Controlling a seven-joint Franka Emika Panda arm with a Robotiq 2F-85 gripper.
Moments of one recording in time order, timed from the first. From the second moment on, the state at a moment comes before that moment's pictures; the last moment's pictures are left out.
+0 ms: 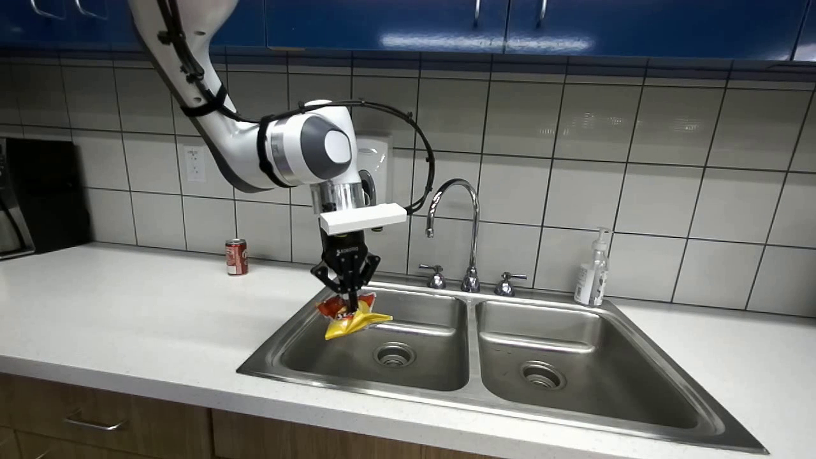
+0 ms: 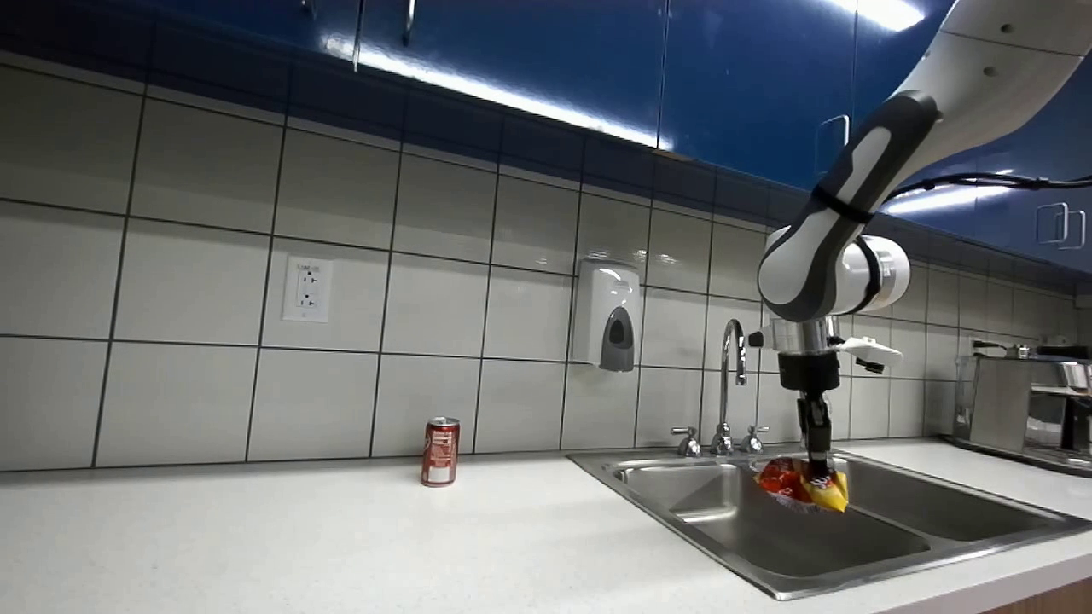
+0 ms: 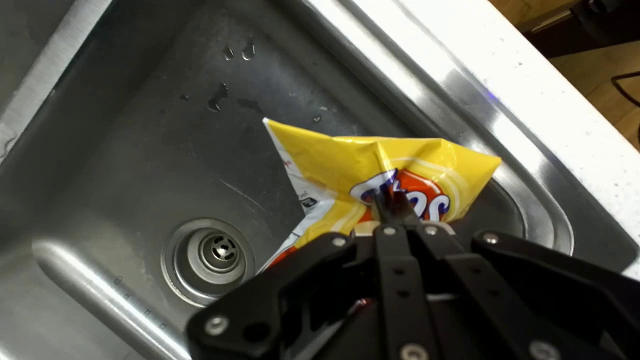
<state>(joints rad) -0.15 0.06 -0.17 -2.35 -0.26 2.42 -0.93</state>
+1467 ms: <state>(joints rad) -0.24 0.37 -0.15 -2.26 -0.18 2.71 -0.93</state>
